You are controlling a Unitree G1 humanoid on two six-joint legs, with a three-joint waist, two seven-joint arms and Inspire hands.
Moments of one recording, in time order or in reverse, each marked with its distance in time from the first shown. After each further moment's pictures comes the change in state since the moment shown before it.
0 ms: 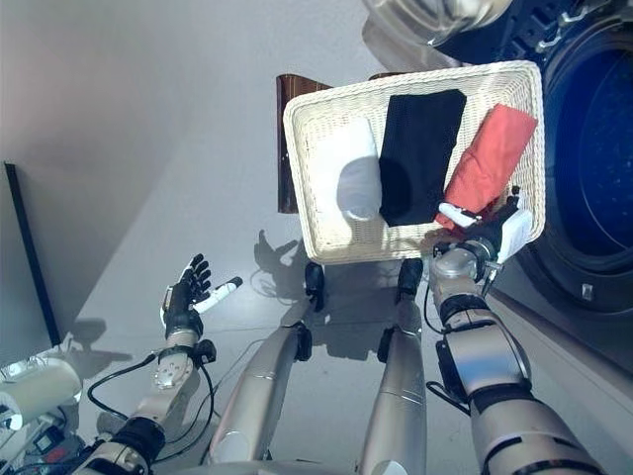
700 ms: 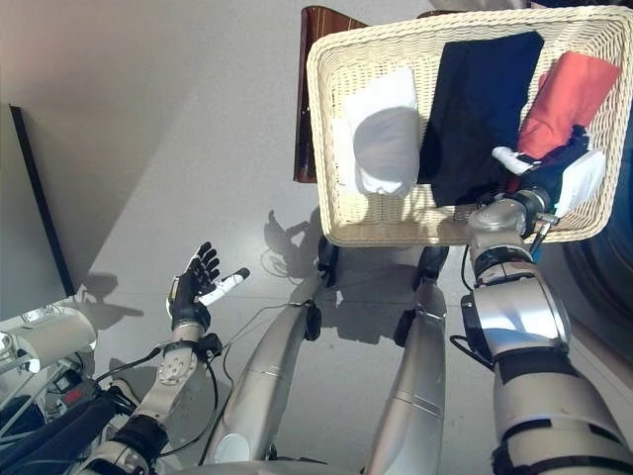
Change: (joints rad) left arm -0.002 0.003 -0.040 -0.083 -0.013 -0.007 0.012; right arm -0.229 -0.158 0.053 0.136 -0.023 0.049 -0.025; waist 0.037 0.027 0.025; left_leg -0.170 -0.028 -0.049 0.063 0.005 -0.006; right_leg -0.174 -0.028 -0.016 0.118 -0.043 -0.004
